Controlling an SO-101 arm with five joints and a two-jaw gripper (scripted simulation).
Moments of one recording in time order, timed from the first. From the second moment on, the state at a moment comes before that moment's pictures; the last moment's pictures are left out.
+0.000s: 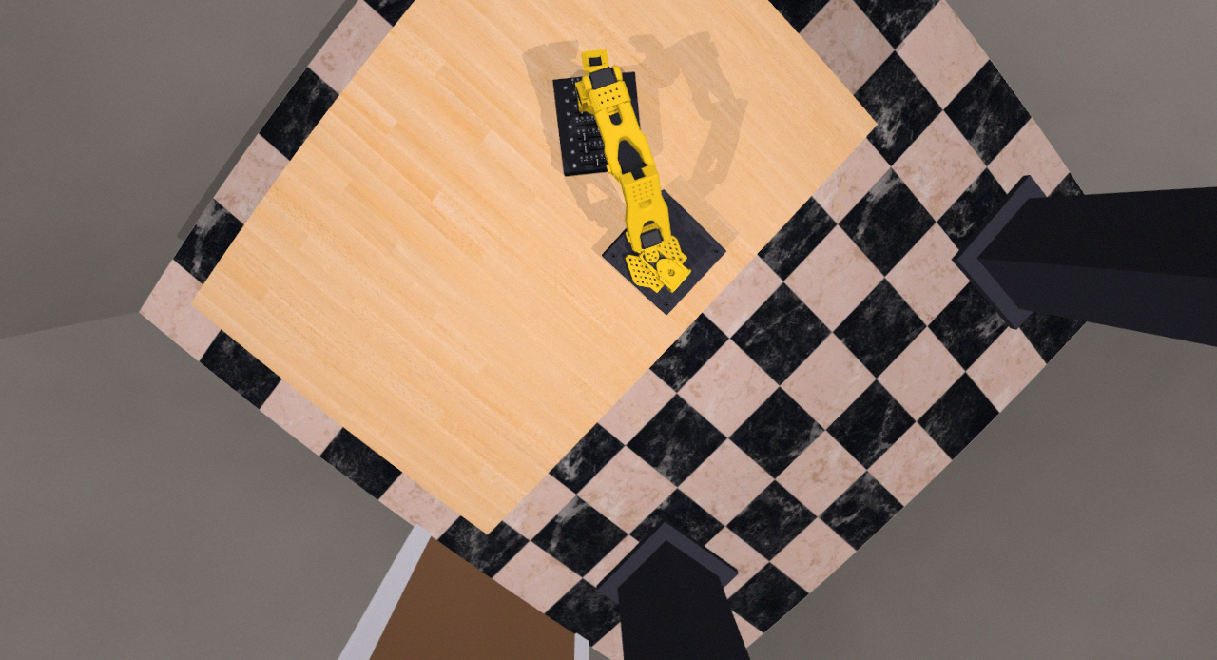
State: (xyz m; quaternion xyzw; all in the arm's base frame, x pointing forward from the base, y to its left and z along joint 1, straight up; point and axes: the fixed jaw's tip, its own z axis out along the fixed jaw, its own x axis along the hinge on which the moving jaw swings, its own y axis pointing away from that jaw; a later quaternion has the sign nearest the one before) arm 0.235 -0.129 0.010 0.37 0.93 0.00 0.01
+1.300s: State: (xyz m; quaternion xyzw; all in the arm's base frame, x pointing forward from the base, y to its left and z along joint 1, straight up) arm 0.234 -0.128 0.023 0.37 0.93 0.00 0.00
